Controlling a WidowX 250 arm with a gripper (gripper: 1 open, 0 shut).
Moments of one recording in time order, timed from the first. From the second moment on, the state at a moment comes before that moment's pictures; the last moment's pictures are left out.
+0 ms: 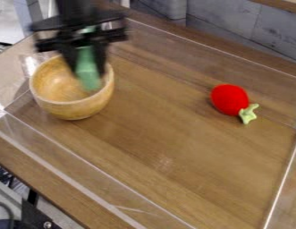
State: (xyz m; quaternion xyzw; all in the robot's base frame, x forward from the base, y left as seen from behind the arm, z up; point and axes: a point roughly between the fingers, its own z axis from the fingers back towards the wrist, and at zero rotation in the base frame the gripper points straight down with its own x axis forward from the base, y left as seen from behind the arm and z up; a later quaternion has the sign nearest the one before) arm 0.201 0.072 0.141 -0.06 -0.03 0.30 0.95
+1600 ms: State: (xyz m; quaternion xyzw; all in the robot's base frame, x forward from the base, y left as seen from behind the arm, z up) arm 0.241 0.122 0.094 -0.07 -0.04 0.27 0.96
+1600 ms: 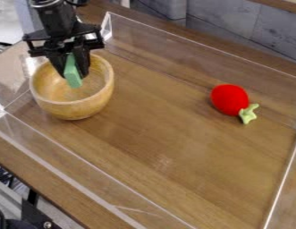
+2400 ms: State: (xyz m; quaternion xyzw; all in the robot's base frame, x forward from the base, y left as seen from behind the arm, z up) arm 0.247 0.133 0.089 -0.07 -0.03 0.27 0.96
